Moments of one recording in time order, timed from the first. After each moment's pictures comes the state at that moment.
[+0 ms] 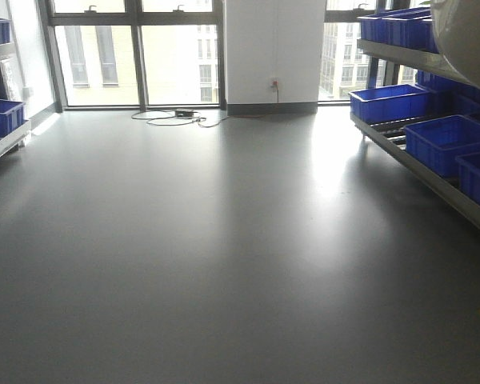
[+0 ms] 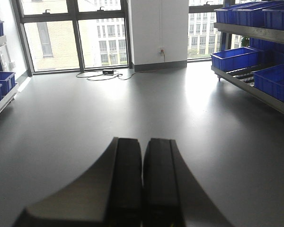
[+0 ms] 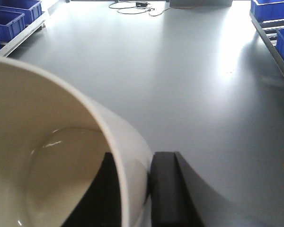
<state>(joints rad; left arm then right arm) -0.16 -0.01 0.01 -0.07 0.08 0.10 0.28 0.54 -0.65 -0.17 0.44 0.26</state>
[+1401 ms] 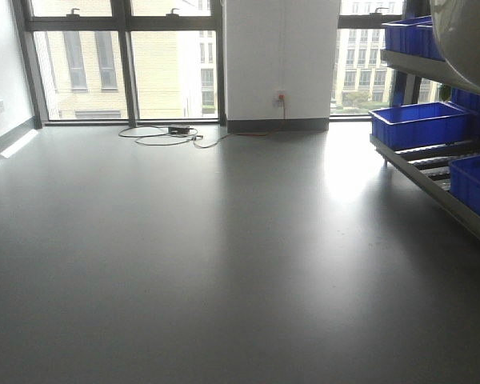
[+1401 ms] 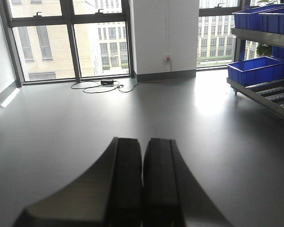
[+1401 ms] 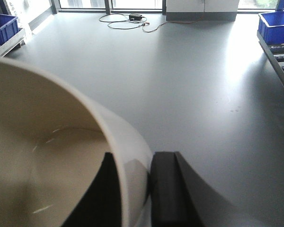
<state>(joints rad) -0.16 -0.01 0.01 -0.07 0.08 0.10 0.28 0.54 -0.65 -0.17 0.44 0.26</state>
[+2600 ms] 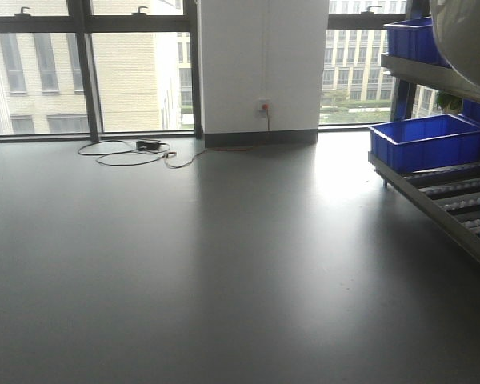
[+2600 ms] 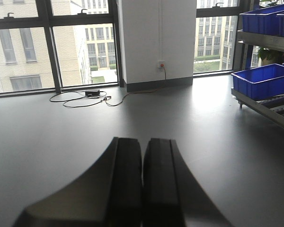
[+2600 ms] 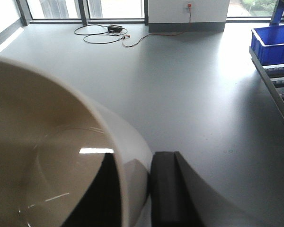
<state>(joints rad) -0.16 -0.01 0.01 -0.07 0.08 0.10 0.28 0.54 -0.65 -0.17 0.44 0.26</state>
